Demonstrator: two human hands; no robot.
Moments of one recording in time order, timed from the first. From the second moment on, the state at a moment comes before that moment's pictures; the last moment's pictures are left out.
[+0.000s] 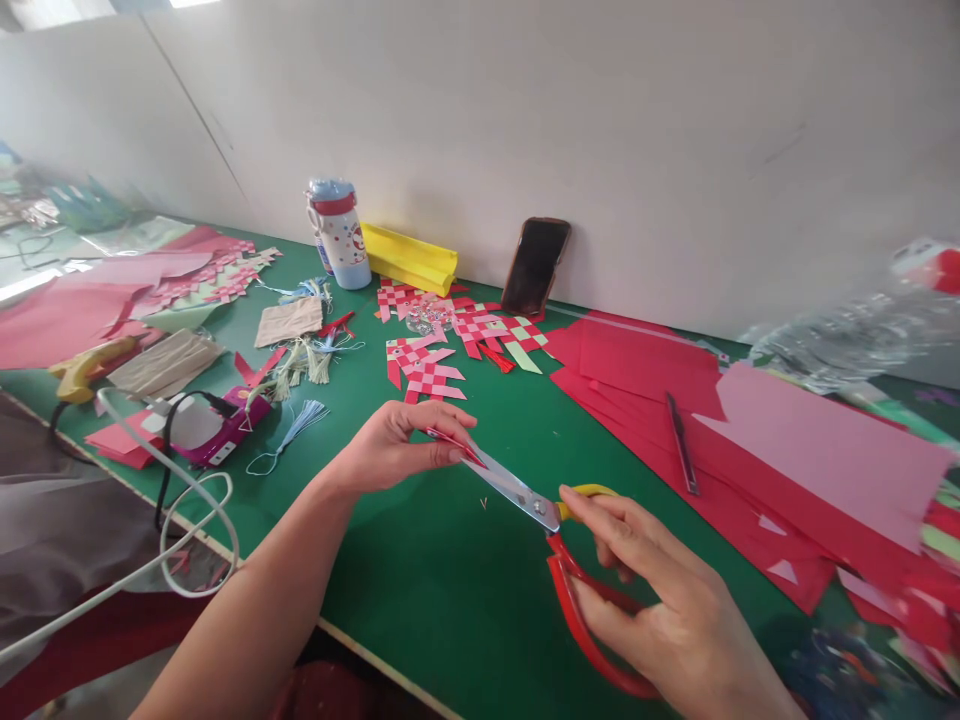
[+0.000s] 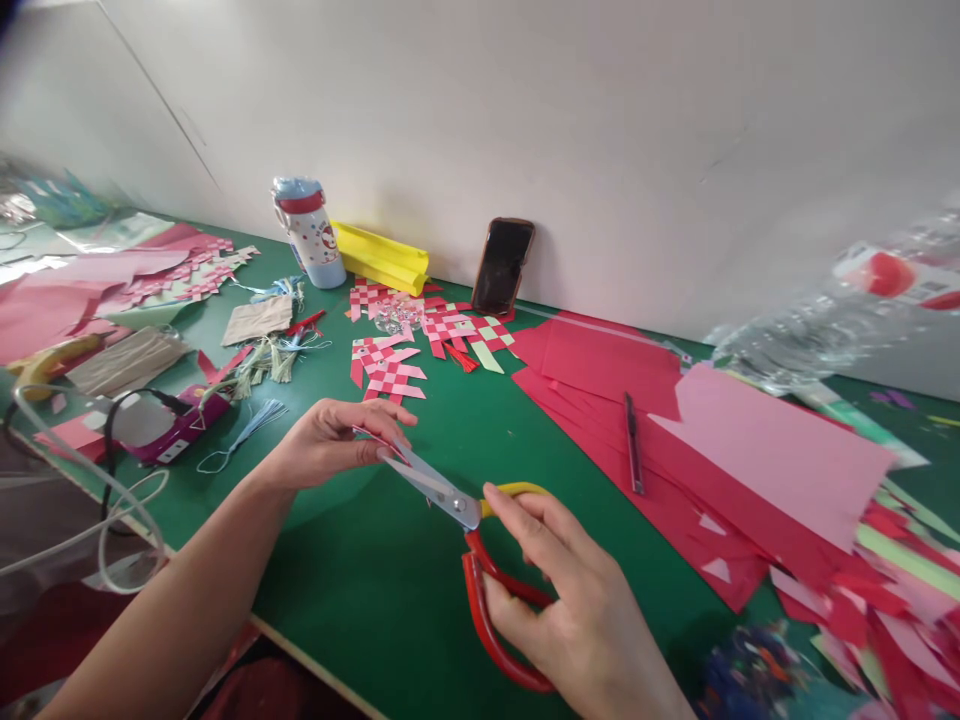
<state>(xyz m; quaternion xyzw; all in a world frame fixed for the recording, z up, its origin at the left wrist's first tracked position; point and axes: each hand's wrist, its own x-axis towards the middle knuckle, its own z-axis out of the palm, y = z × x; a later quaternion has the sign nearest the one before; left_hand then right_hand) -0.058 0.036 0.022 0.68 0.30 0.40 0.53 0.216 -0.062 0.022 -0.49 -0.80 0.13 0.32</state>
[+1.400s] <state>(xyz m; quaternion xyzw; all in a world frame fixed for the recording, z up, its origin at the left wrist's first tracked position) -0.056 0.035 0.022 0.69 0.30 0.42 0.50 0.219 -0.061 0.021 -0.49 -0.78 0.20 0.33</state>
